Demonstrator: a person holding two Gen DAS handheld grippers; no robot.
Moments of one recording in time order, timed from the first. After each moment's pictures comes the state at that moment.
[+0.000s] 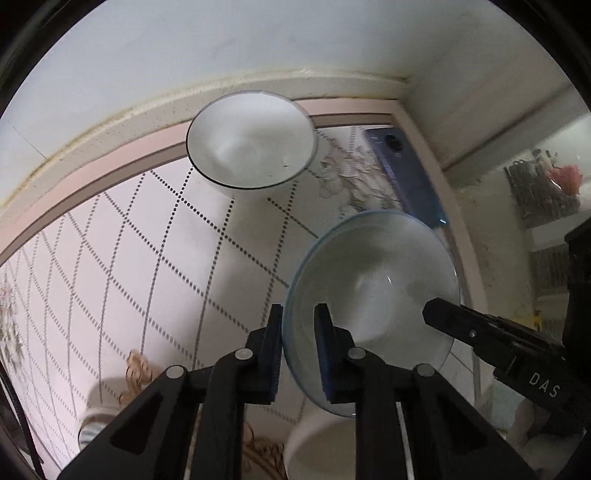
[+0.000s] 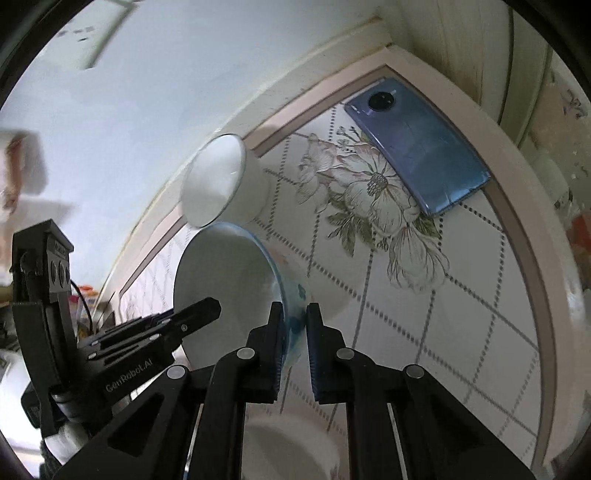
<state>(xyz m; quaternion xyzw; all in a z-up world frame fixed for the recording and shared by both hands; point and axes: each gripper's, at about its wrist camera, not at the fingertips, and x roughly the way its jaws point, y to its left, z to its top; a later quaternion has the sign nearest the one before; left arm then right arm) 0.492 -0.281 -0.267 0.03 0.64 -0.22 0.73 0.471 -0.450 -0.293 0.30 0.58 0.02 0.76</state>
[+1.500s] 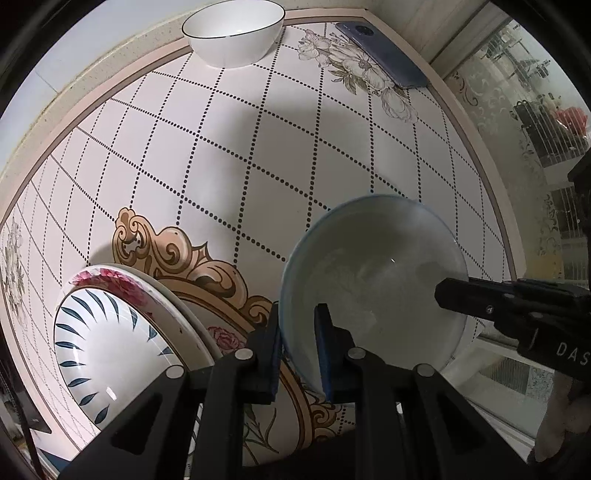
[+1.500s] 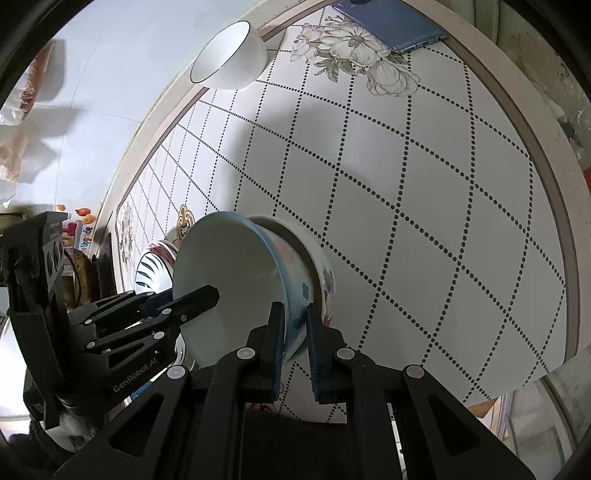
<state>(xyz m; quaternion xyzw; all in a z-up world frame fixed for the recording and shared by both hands) 0.369 -0.261 -0.304 0.11 0.69 -0.21 0.69 0.347 -0.411 -0.311 0.29 0.66 0.06 0.69</state>
